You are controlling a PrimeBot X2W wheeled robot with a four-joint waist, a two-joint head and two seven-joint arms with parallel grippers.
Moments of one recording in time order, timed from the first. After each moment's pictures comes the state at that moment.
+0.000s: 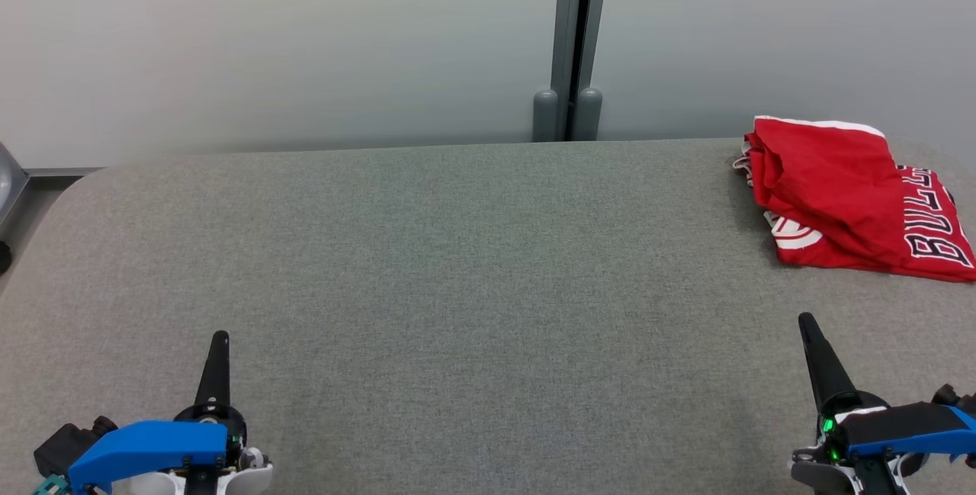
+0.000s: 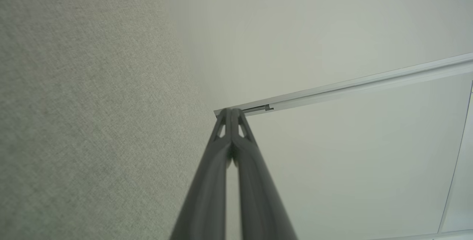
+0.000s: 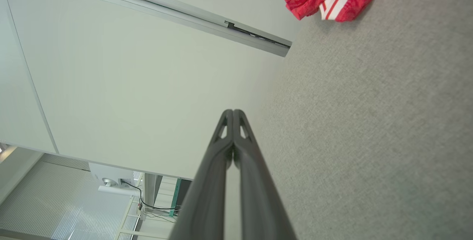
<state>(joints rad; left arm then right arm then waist) -0.06 0.07 0.06 0.28 -1.33 -0.11 0.04 -0.07 -0.05 -0.10 0.24 1.30 0.13 0.08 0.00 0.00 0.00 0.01</state>
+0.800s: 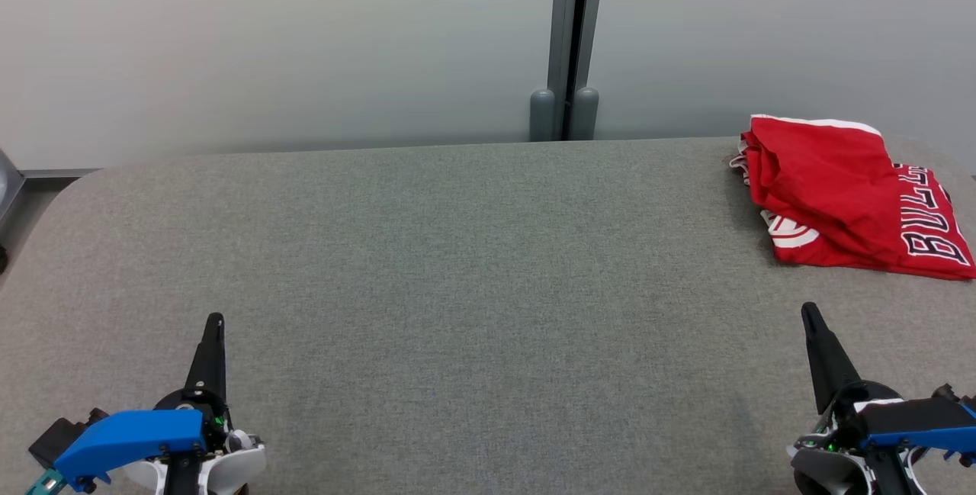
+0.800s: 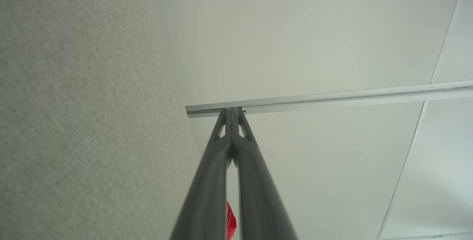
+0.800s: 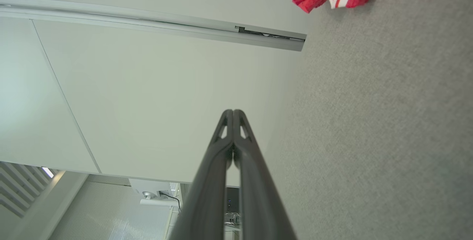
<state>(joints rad) -0.09 0.06 0.09 0.26 -1.50 -0.12 0.08 -0.09 -0.05 -0.11 0.24 1.49 0.13 0.10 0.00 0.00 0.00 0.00</state>
